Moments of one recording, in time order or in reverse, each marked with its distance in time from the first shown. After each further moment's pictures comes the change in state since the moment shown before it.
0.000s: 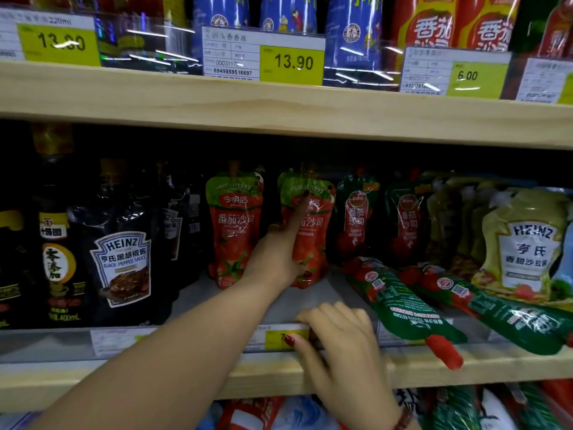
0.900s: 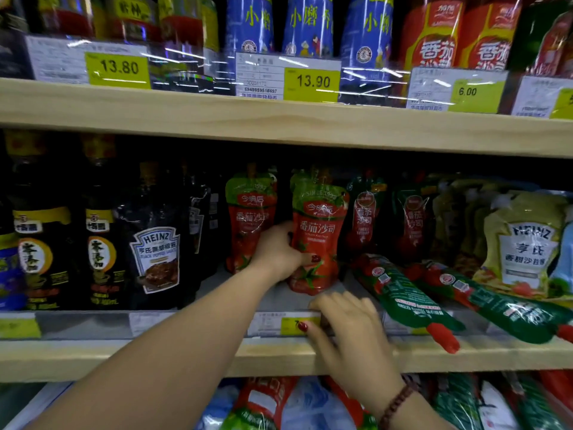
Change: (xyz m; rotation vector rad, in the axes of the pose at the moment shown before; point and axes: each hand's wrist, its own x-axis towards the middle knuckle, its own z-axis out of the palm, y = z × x) left_hand -0.011 0.005 -0.026 -0.397 -0.018 -0.301; right_hand 0.005 -0.009 -0.013 -0.063 -0.097 0.021
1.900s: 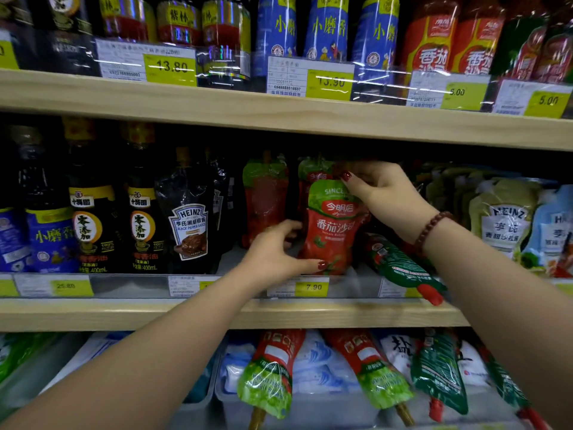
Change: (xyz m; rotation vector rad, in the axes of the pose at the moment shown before) left_hand -0.078 0.003 -0.041 0.033 -0.115 0.064; right_hand 0.106 0.008 -0.095 0.702 0.021 0.170
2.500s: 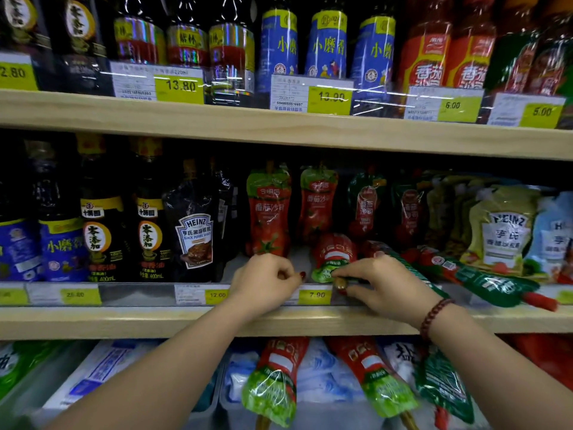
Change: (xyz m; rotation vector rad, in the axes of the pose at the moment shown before) left_hand -0.023 -0.012 -0.003 0.323 0.035 -0.048; right_hand -0.079 0.037 0.014 -0.736 -0.372 -0.115
